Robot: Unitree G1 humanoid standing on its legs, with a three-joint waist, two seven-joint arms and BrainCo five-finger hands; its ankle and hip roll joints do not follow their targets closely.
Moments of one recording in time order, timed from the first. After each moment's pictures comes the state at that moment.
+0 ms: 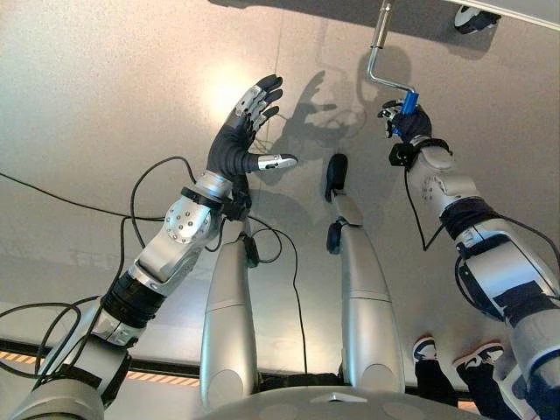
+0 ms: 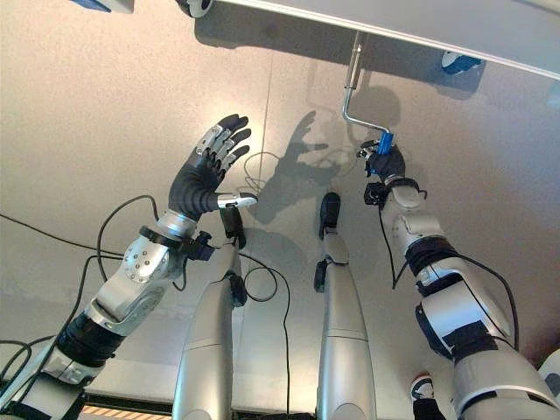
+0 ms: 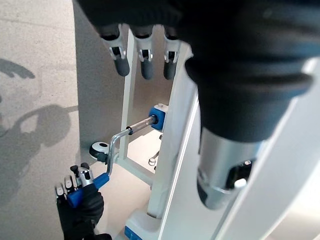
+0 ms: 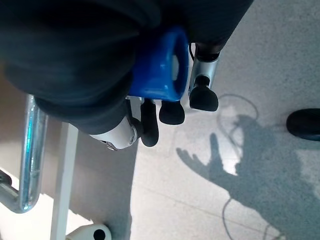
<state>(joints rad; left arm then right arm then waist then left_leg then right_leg) -0.46 0.63 -0.45 -0.18 -0.53 -0.26 0.14 -0.97 -0.56 0.47 0.90 0.84 -0.10 -0.14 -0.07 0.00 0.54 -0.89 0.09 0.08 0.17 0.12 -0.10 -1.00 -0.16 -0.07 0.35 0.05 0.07</state>
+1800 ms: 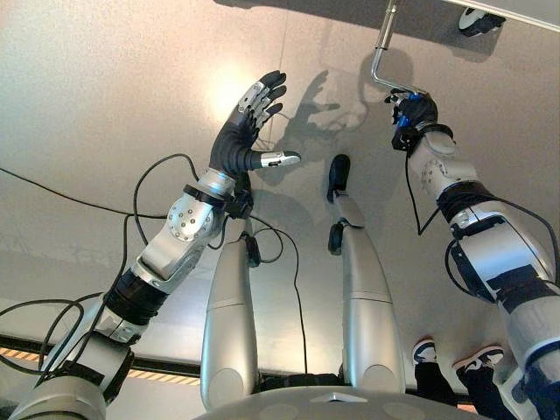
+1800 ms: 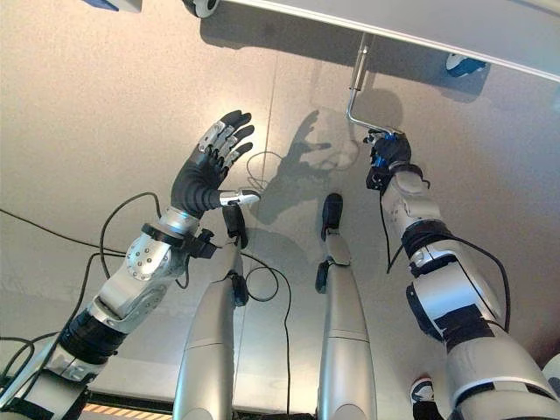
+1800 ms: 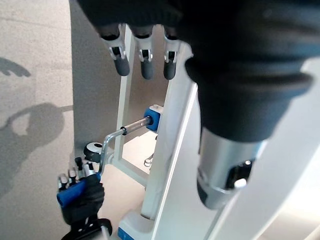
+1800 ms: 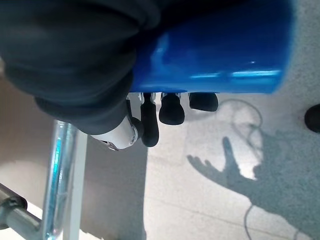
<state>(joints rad) -0.48 0.61 -0.46 -0.18 -0.53 -0.26 0.14 -1.06 -0.51 0.43 1.06 0.86 -0.10 -0.14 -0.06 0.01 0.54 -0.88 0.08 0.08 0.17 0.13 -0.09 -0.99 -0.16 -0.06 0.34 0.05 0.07</state>
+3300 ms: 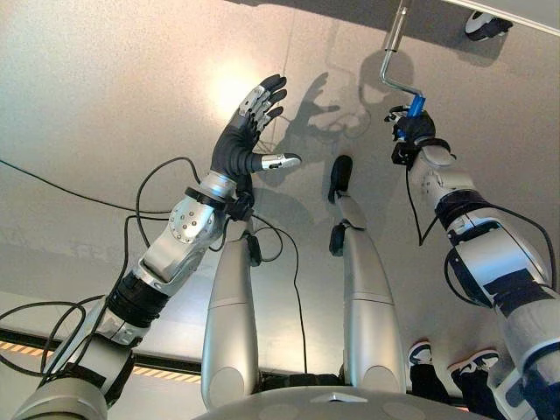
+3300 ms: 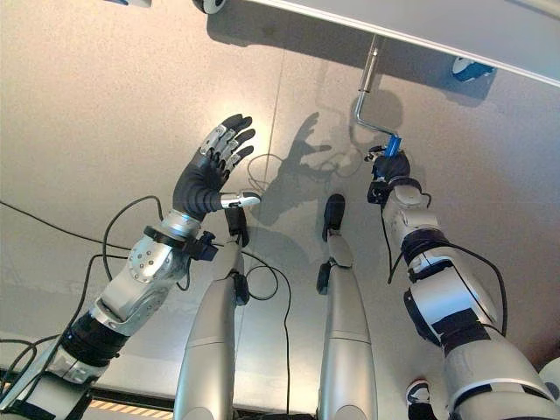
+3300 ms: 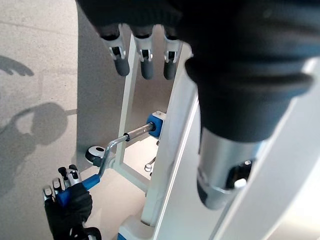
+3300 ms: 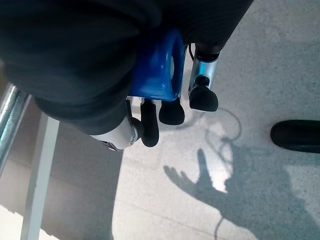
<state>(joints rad) -0.46 0.61 -0.46 -0.18 -0.54 -0.26 0.14 -1.07 -0.49 0.44 1.15 0.80 -0.09 -0.14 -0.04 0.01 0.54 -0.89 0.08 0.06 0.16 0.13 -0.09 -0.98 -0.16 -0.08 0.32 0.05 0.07</state>
